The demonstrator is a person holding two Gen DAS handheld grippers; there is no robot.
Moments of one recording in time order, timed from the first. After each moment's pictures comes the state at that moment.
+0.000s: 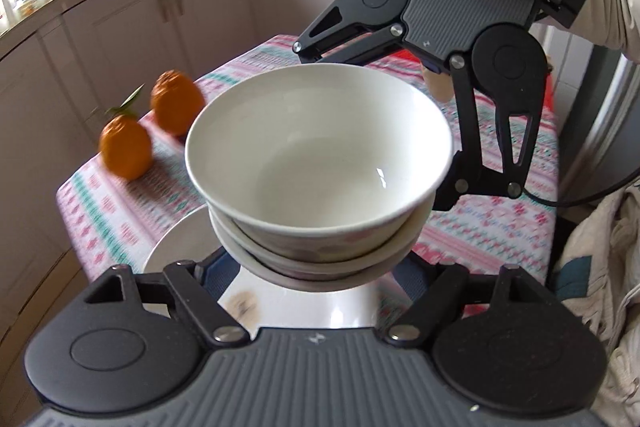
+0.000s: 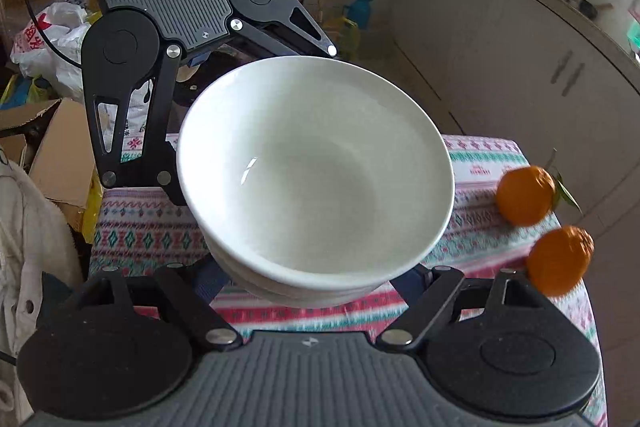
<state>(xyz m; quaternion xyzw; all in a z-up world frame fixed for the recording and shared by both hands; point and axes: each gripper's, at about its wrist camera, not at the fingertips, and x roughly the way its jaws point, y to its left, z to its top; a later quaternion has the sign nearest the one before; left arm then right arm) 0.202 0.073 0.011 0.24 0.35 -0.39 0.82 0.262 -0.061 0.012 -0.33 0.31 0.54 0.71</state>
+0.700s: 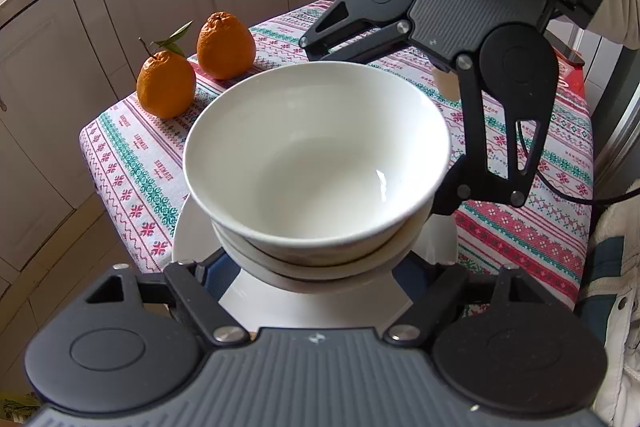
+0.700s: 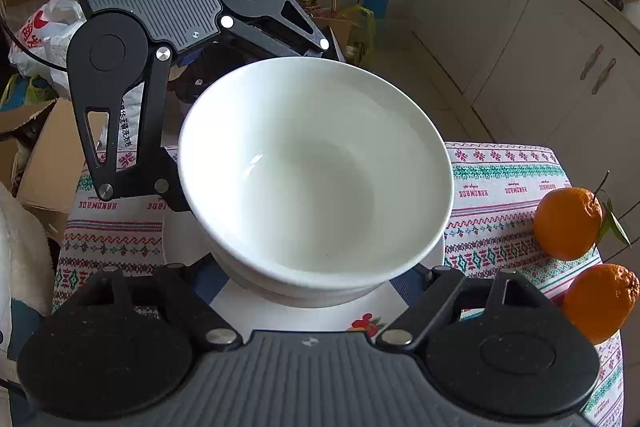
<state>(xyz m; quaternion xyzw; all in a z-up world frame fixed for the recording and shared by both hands) 0.223 0.117 -0.015 0.22 0.38 -0.36 0.82 0.291 -0.006 -0.018 -0.33 0.33 0.56 0.69</state>
